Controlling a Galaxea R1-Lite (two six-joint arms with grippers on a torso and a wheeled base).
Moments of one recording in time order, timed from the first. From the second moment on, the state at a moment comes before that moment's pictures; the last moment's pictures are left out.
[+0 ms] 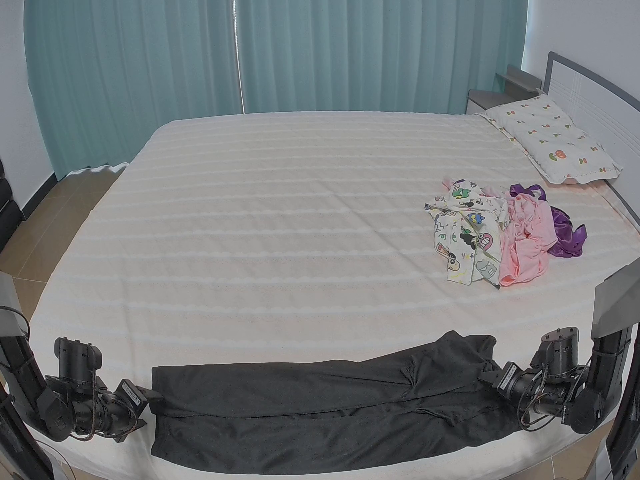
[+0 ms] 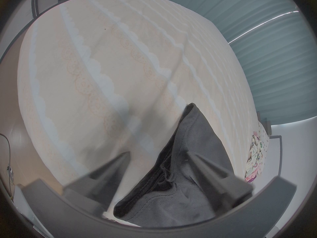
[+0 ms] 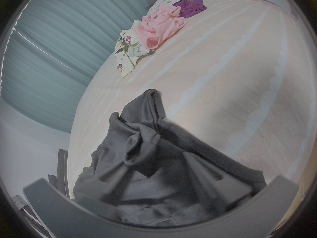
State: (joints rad) left arm 0.05 1.91 -0.03 -0.92 -0.18 -0.93; right arm 0.23 2.15 -0.02 -1.40 -0.01 0.86
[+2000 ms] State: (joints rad) left arm 0.01 1.92 -0.07 -0.91 -0.38 -0.40; right arm 0.20 1.99 -0.02 -1.37 0.05 0.91
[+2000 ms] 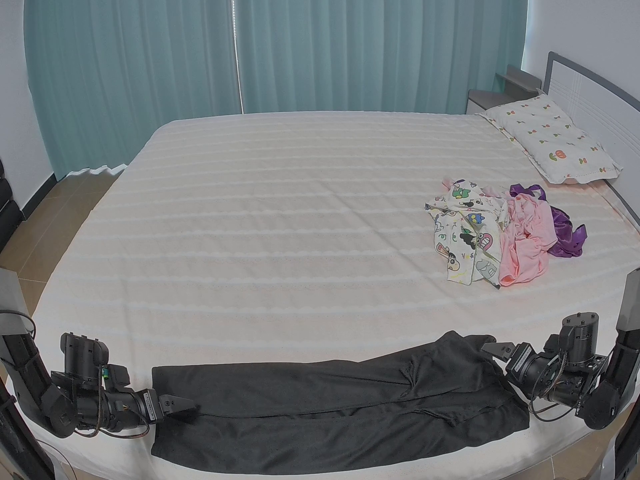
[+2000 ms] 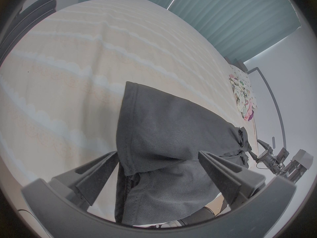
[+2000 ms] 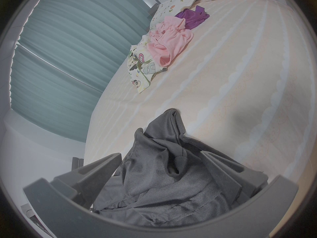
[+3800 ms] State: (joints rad) left arm -0.02 1.94 -0.08 -0.92 -0.29 -0.41; right arm 0.20 1.99 -0.02 -1.37 0.05 0.94
